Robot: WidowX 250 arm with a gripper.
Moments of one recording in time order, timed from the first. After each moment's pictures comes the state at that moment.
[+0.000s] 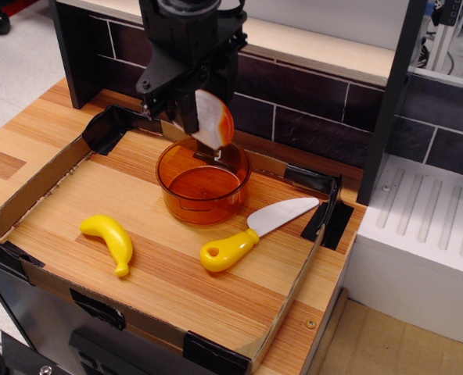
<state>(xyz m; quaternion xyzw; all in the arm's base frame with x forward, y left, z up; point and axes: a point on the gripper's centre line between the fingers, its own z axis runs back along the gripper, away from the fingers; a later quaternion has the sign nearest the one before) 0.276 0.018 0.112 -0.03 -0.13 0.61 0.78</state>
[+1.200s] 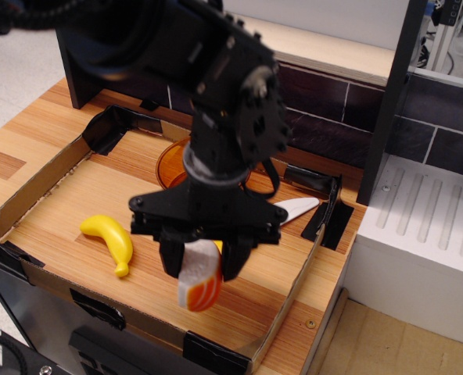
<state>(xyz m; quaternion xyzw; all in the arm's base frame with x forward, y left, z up) 0.194 -0.036 0.045 0.06 -0.03 0.24 0.97</state>
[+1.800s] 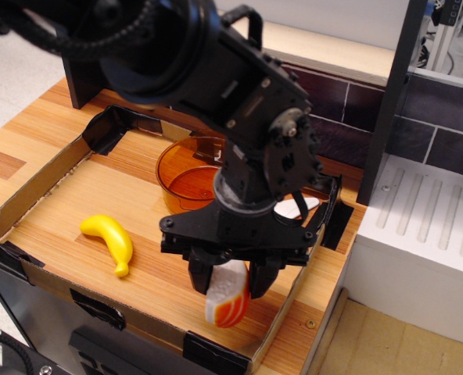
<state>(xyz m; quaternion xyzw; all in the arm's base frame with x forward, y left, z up) 0.198 -0.055 0.032 0.05 -0.04 0.23 0.97</state>
